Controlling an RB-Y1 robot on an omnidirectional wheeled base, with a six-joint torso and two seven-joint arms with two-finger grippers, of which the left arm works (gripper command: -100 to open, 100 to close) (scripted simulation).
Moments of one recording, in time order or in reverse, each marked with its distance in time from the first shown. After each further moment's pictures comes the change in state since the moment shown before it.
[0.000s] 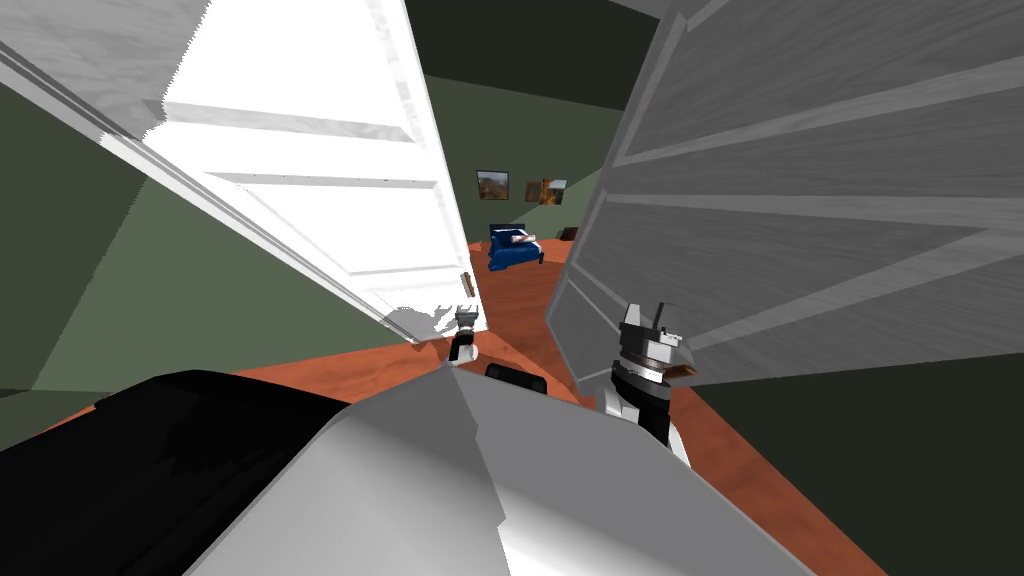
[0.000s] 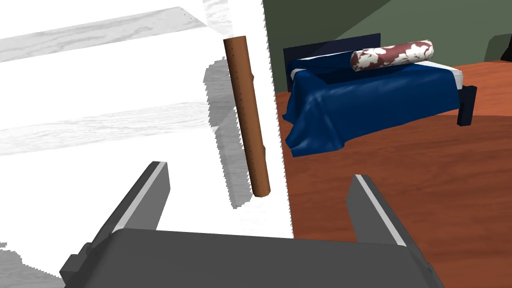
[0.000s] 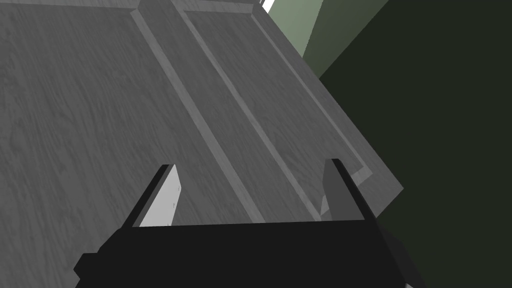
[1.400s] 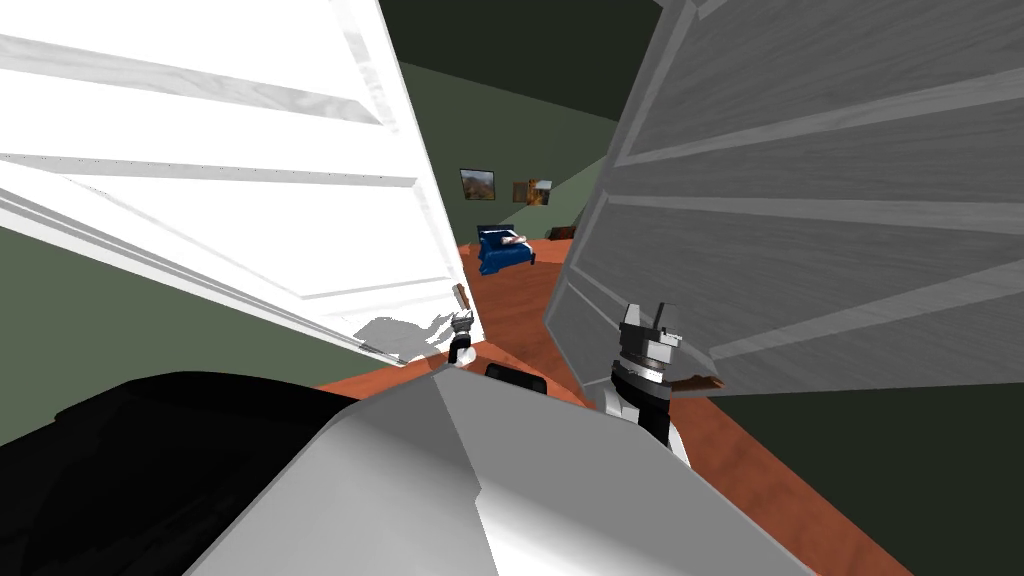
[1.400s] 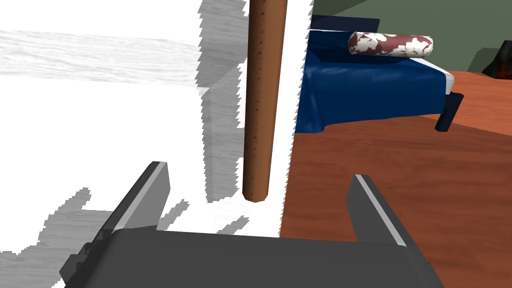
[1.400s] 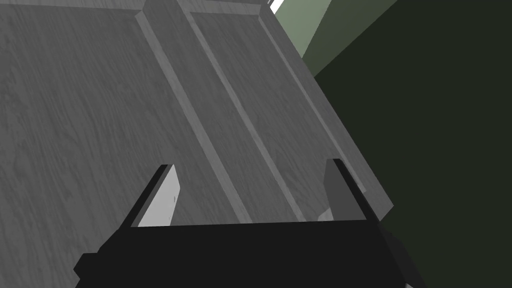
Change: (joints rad) arm -0.081 0.024 -0.011 0.256 0.137 -0.074 0.223
